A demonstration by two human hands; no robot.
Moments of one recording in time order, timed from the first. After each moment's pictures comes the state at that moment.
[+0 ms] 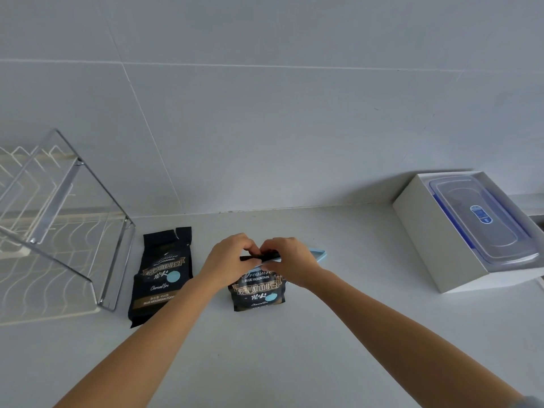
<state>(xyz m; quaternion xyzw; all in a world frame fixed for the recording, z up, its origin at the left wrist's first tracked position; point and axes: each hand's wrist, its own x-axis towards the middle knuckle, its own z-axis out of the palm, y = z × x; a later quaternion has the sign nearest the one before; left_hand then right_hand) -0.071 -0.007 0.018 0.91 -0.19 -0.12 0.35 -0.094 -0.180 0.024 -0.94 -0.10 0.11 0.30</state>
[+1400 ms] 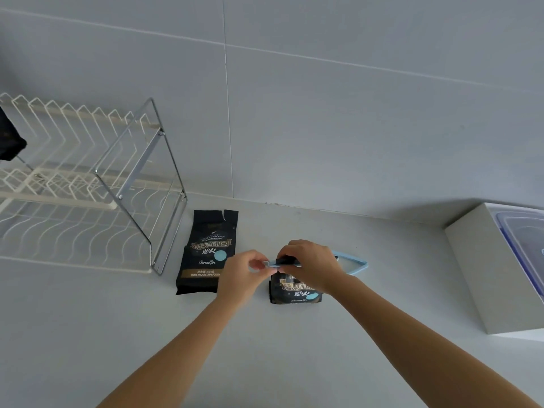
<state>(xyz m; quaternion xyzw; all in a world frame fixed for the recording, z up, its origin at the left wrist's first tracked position) -0.121 0.051 -0.022 0.87 0.02 -0.04 0.50 -0.090 -0.128 0.024 -0.95 -0.23 0.12 0.16</state>
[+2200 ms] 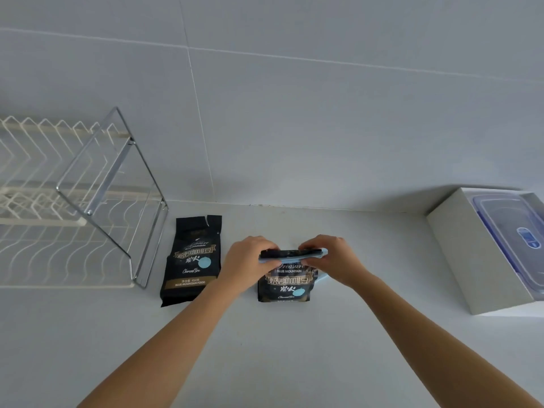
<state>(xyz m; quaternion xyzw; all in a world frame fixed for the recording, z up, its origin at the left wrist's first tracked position) -0.087 0.023 0.009 0.92 -0.18 -0.05 0.34 -0.089 -0.200 0.014 -0.93 -0.08 0.09 0.34</state>
